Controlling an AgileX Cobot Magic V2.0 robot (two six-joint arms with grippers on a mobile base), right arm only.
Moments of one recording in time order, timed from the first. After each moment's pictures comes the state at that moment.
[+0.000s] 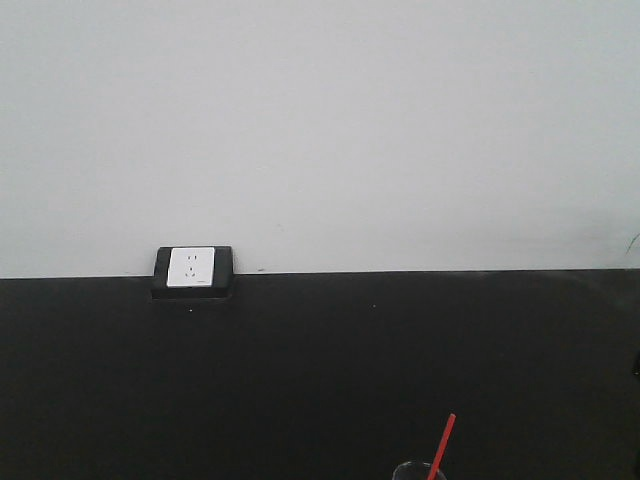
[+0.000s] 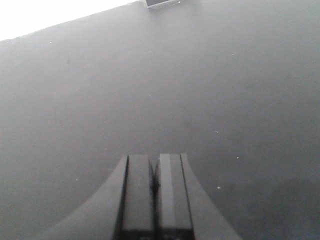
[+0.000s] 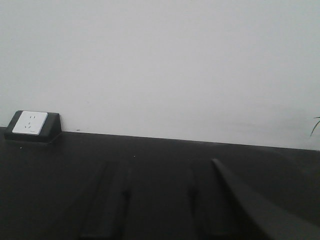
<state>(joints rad) 0.15 0.73 -0.47 0.04 -0.15 -0.09</state>
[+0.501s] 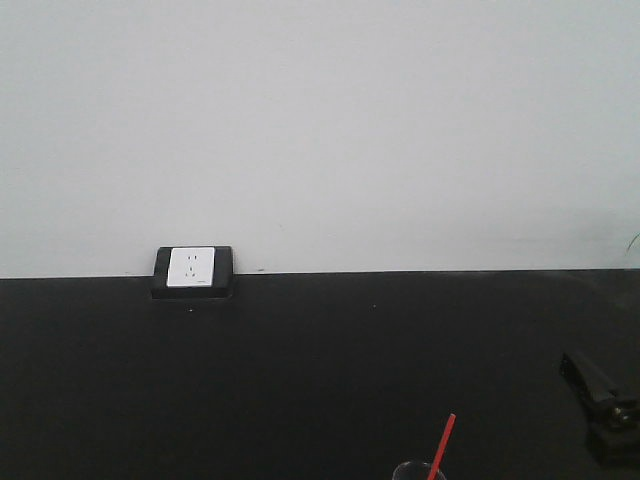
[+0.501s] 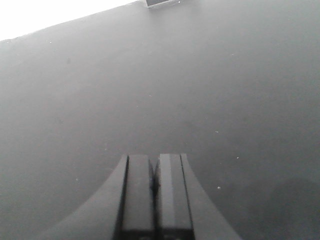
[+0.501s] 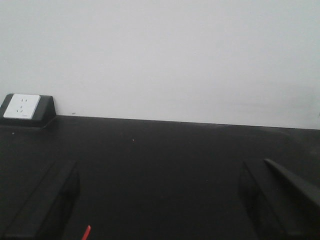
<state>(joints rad) 0.15 0.91 -0.47 0.05 -0.29 -0.05</state>
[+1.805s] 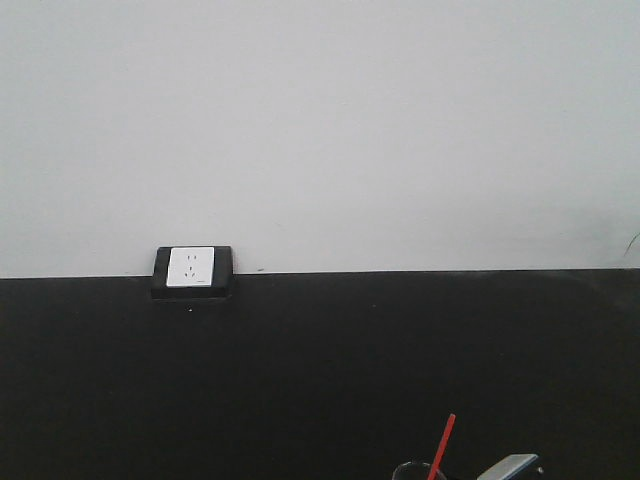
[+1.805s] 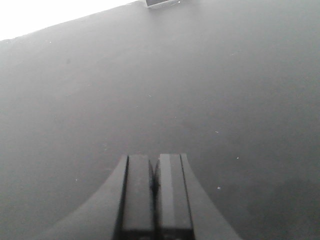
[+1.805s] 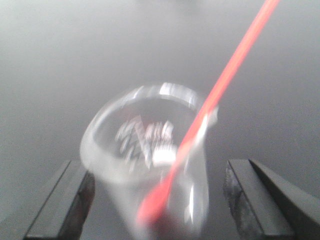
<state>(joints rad) 0.15 1.97 -0.47 -0.64 -1.13 0.32</state>
